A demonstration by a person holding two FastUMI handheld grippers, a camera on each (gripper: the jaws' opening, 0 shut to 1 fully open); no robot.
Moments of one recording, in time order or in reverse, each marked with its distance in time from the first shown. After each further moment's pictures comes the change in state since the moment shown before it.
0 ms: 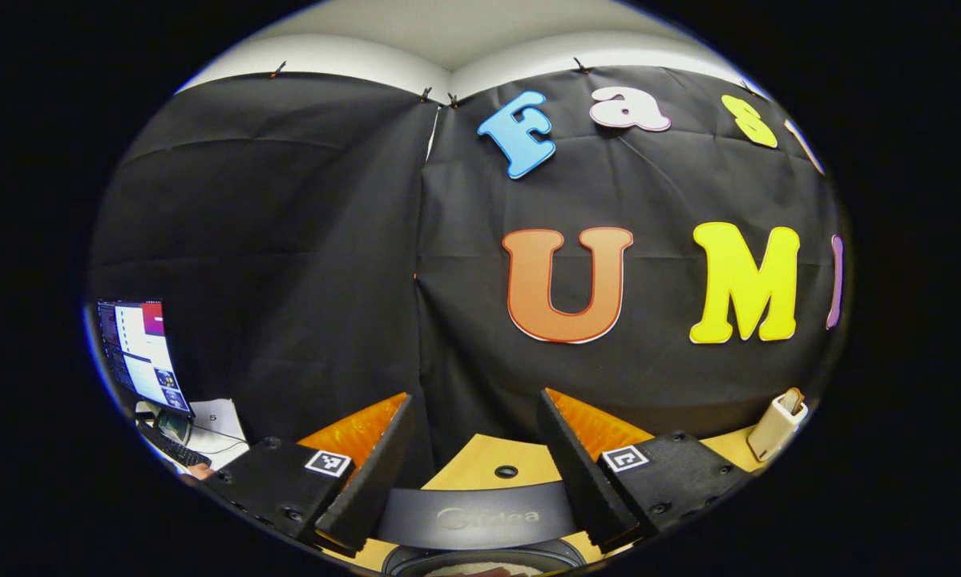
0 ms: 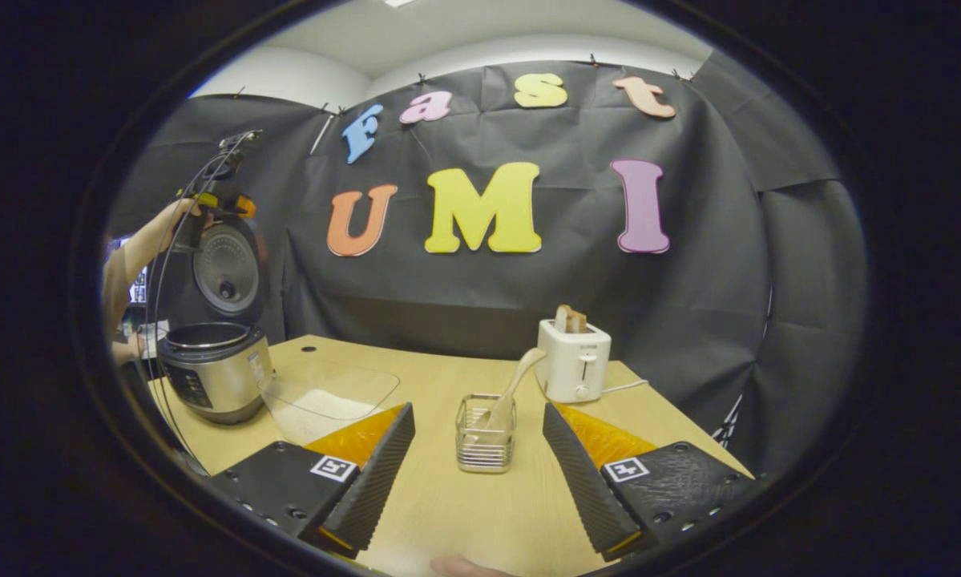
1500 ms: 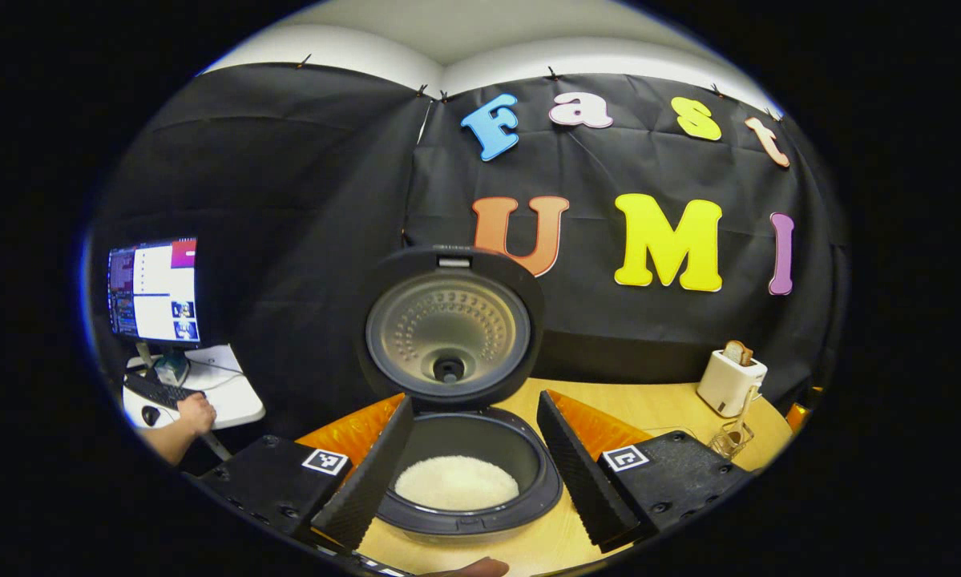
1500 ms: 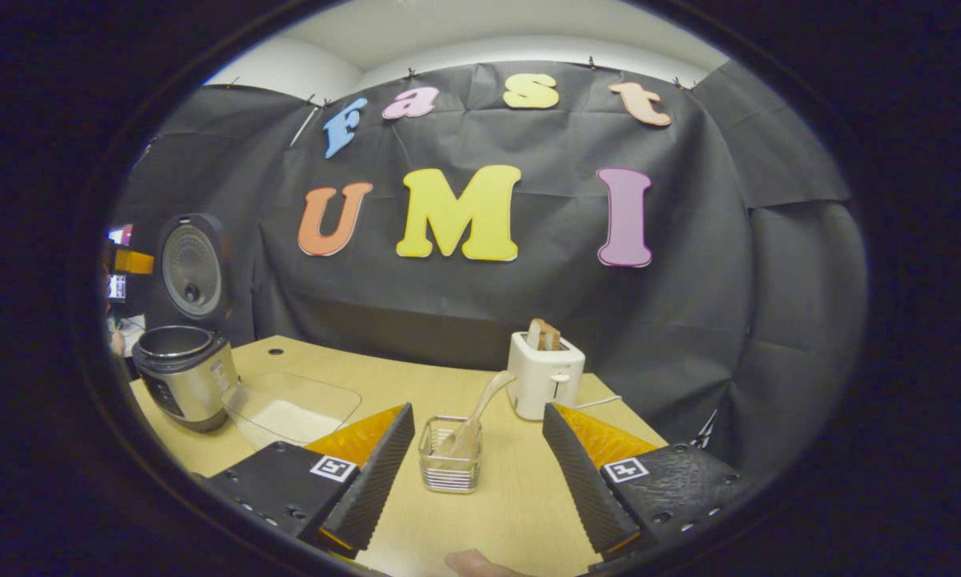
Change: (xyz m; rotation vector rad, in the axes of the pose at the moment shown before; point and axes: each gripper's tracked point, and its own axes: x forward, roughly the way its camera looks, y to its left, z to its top) left arm -0.183 -0.021 -0.105 -0.011 0.042 -0.094; right arm 0.022 -0.030 0.029 -0.008 0.014 -0.091
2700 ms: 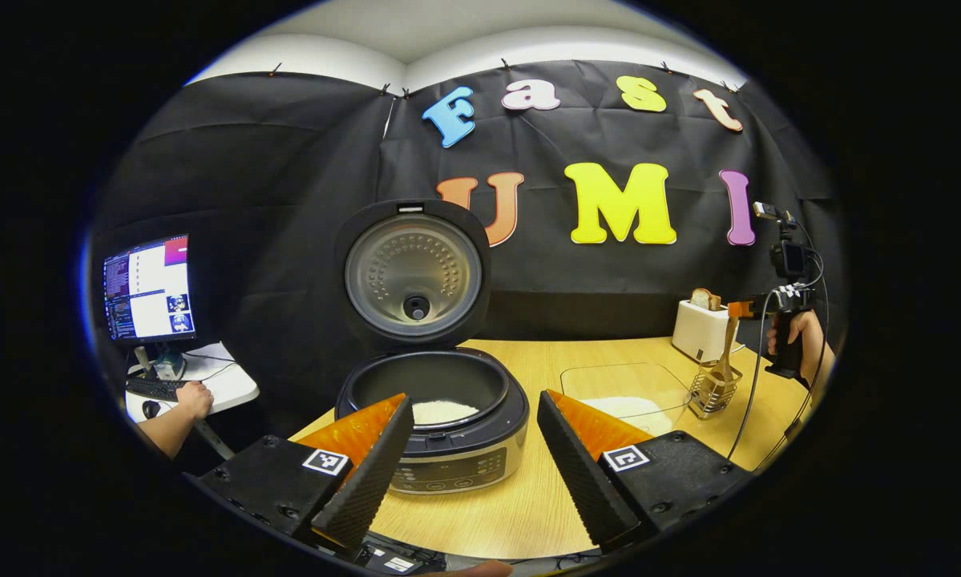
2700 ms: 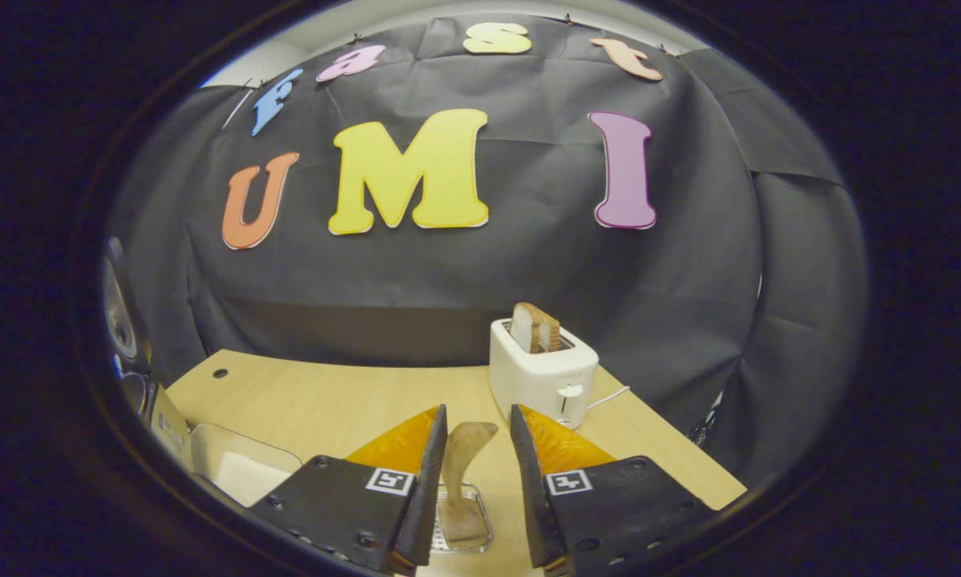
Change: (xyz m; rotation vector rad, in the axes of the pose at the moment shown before) left arm -0.085 -0.045 -0.090 0.067 0.044 -0.109; right arm 0.164 -0.018 0.024 0.091 0.151 -0.160
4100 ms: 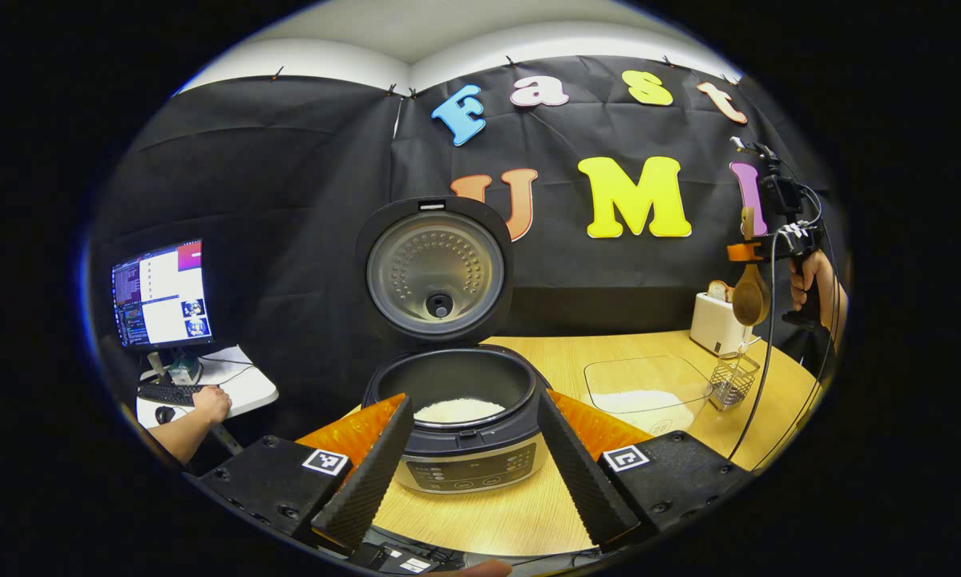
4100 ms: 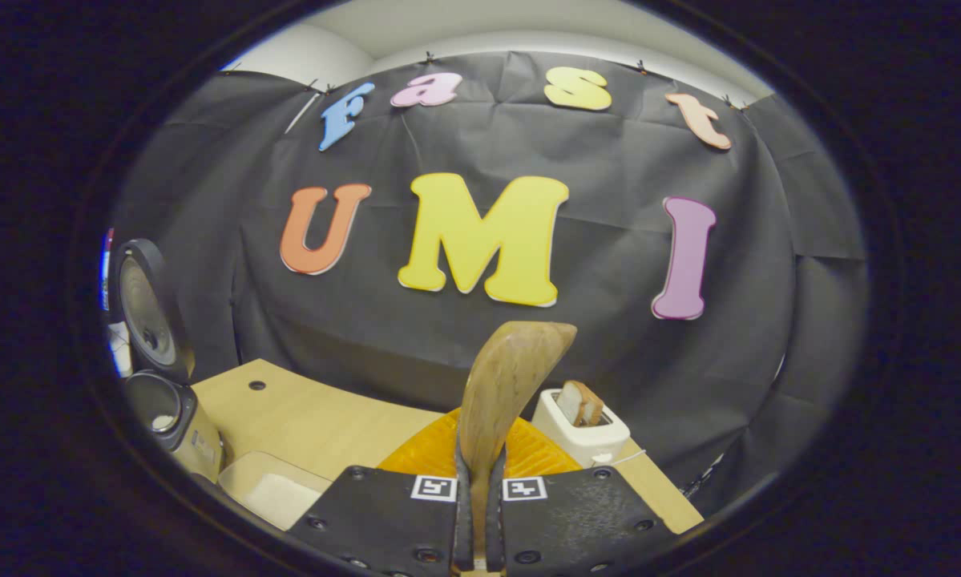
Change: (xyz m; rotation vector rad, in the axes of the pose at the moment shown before) left arm 0.000 0.029 -0.007 0.037 0.017 0.064; right arm -0.031 0.069 0.070 -0.149 -0.129 0.096
